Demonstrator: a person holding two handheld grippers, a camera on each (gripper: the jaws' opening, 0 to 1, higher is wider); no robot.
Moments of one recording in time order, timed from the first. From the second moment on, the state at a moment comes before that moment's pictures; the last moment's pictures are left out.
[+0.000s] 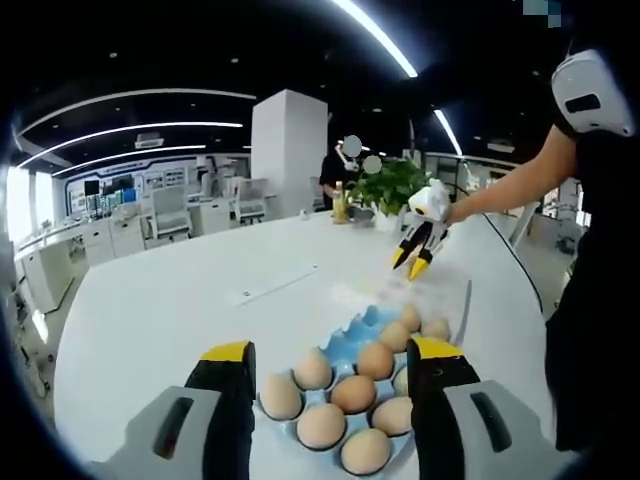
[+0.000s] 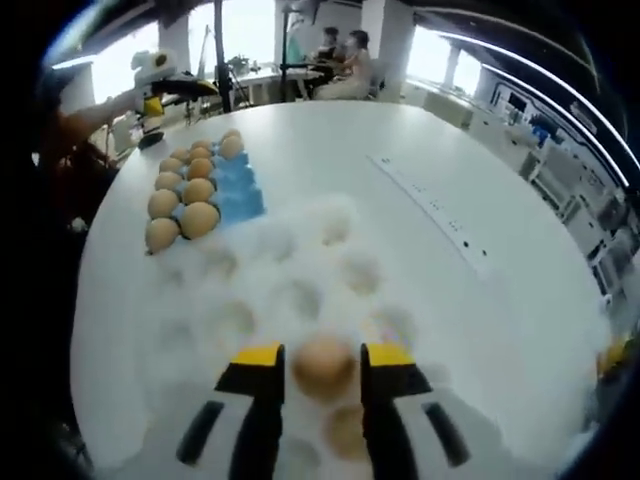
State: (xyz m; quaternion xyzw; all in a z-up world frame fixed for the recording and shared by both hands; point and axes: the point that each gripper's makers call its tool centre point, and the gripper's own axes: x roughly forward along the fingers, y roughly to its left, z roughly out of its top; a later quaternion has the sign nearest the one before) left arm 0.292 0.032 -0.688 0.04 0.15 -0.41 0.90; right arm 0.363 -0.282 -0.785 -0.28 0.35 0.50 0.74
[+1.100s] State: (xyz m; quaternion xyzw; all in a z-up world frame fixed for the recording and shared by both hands) left arm 0.293 0.033 -0.690 0.04 0.15 -0.41 0.90; right arm 0.364 -0.282 -0.776 -0.31 0.38 0.51 0.71
